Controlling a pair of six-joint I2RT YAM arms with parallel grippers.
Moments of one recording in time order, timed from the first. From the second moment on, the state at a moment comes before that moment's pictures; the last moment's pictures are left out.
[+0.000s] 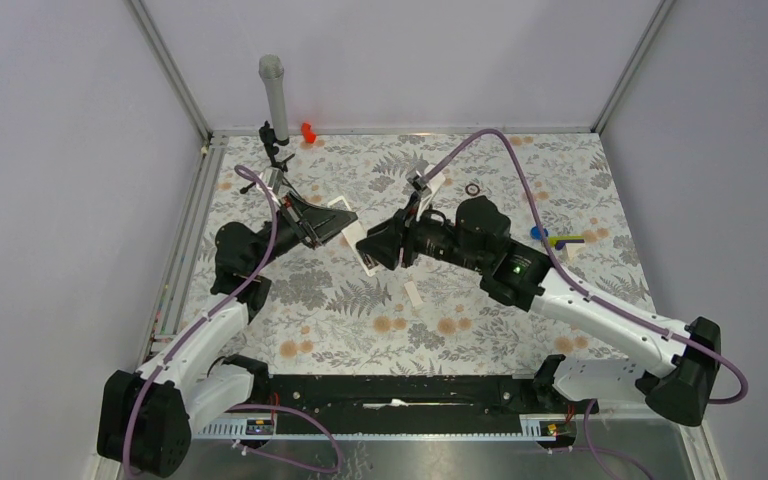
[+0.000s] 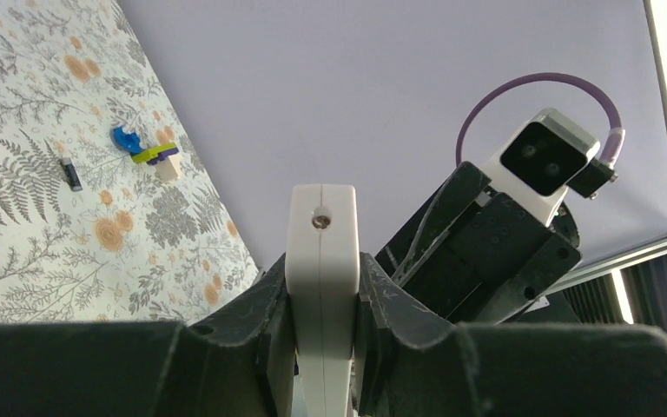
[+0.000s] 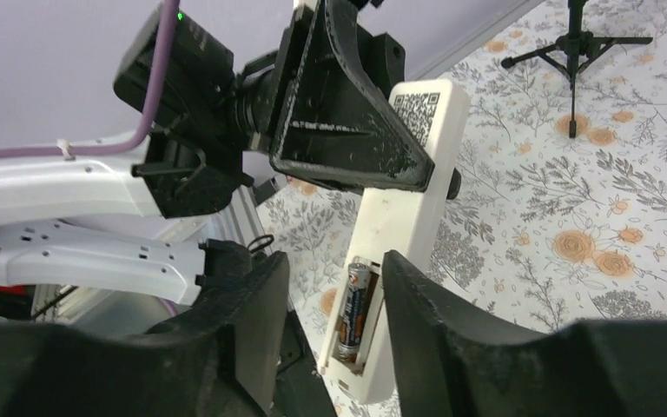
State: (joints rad) left arm -0.28 0.98 0.52 0.74 0.72 -1.39; right arm 0.96 1.18 1.06 0.04 -0.20 0.41
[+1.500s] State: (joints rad) left arm -0.28 1.01 0.57 0.94 0.63 -1.33; right arm 0.93 1.27 0.90 0.30 -0.09 1.45
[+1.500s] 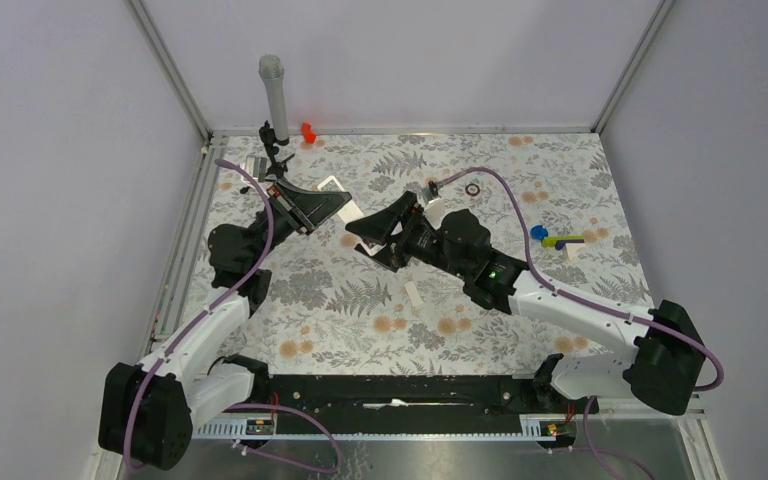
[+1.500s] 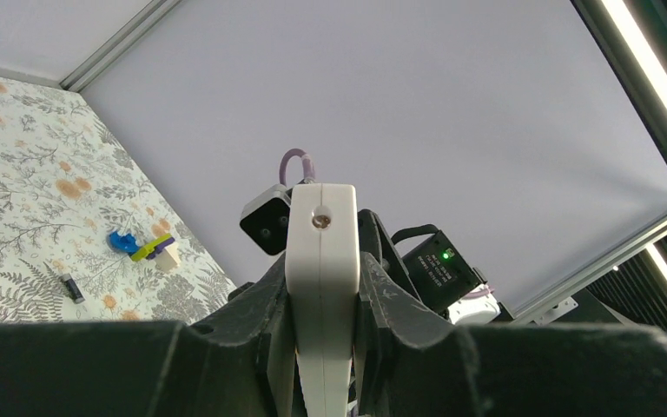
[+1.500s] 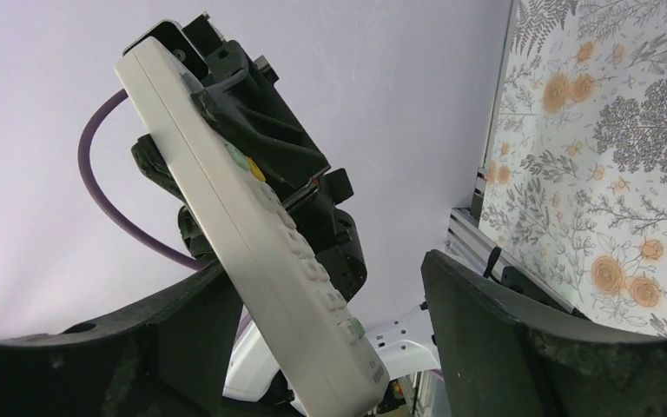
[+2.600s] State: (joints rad) left arm -0.28 0.95 0.60 0.72 0.60 -1.26; right arm 0.87 1.27 0.82 0.42 -0.20 1.39
